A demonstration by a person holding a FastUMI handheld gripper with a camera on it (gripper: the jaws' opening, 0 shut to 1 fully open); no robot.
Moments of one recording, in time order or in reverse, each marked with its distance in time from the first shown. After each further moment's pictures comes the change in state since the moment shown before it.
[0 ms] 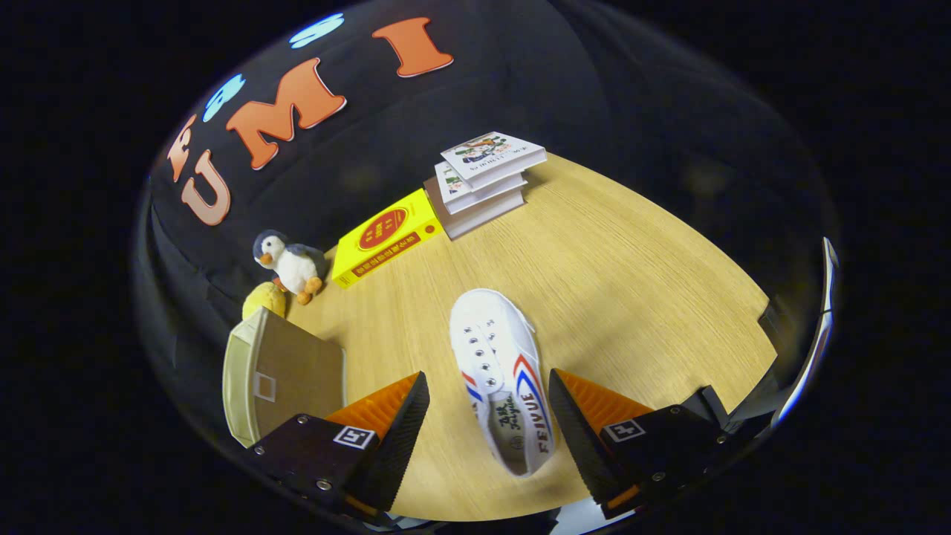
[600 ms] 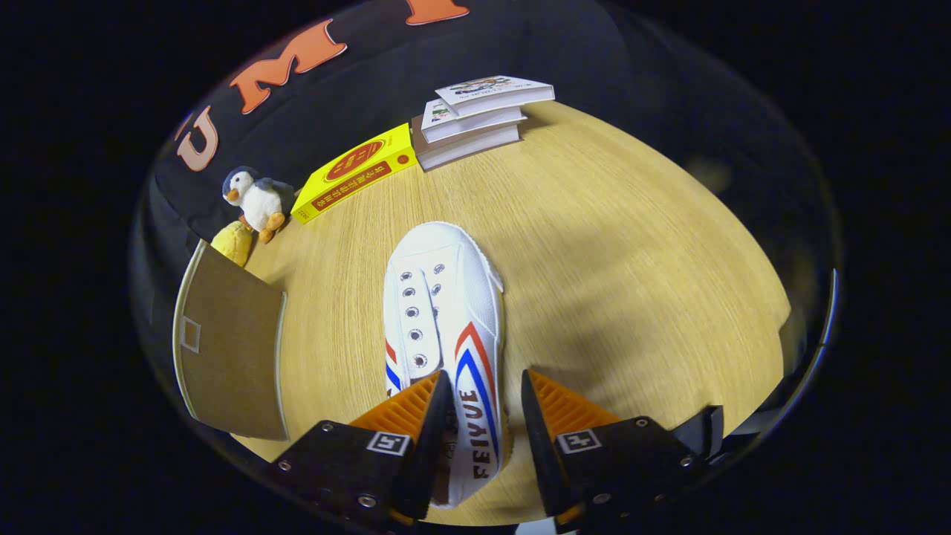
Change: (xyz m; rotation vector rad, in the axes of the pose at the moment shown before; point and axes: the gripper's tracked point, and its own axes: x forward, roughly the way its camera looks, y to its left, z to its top) arm 0.060 -0.017 -0.044 -0.064 0.167 0.022
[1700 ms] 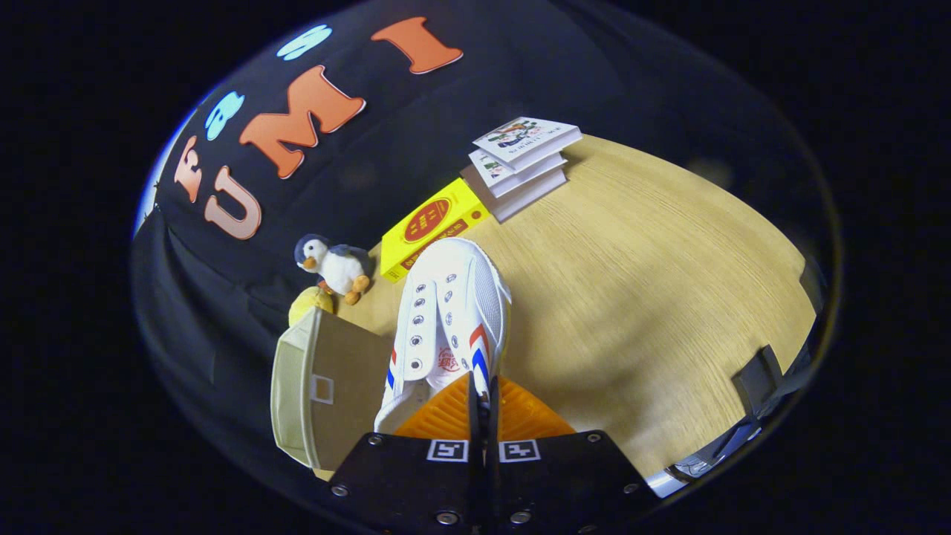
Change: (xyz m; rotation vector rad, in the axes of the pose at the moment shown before) arm -0.091 0.117 0.027 0.156 -0.183 0.188
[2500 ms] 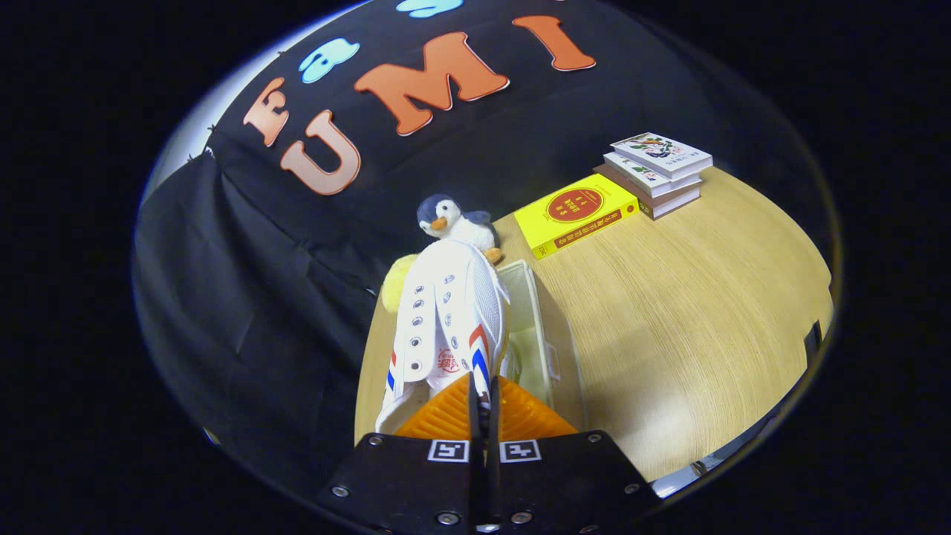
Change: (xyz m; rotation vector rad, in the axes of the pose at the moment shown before) arm 0.003 0.227 -0.078 -0.172 -0.002 0.099
